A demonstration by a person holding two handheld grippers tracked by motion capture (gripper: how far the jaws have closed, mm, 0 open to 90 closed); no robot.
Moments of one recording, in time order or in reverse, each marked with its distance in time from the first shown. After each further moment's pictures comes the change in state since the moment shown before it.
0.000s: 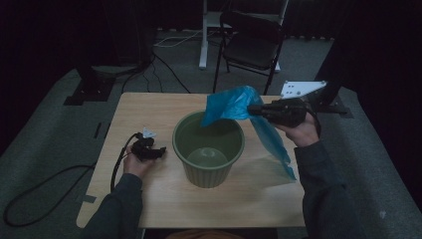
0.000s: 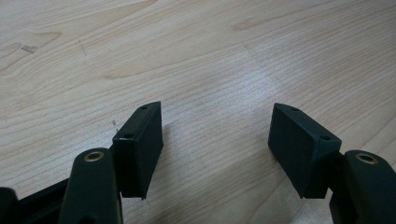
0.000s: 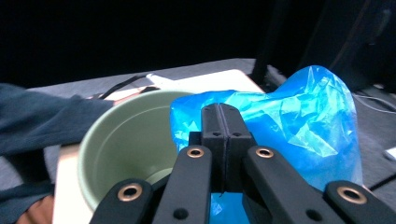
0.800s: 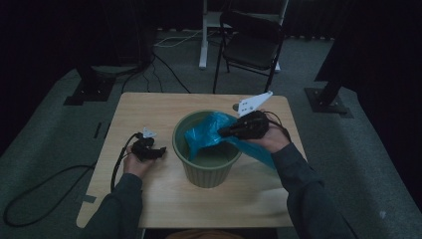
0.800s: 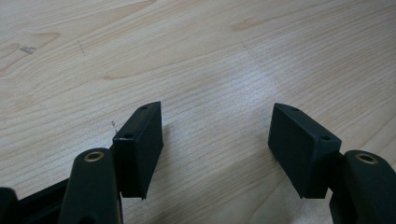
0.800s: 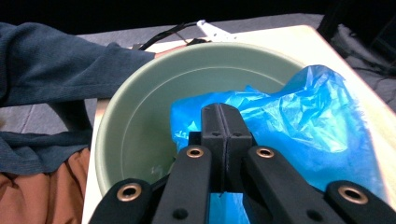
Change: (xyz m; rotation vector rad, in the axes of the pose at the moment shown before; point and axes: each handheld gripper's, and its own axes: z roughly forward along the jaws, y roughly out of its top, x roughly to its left) left arm 0.000 0.000 0.000 0.001 -0.003 0.004; right arm 0.019 -0.014 0.083 0.209 0.209 -0.051
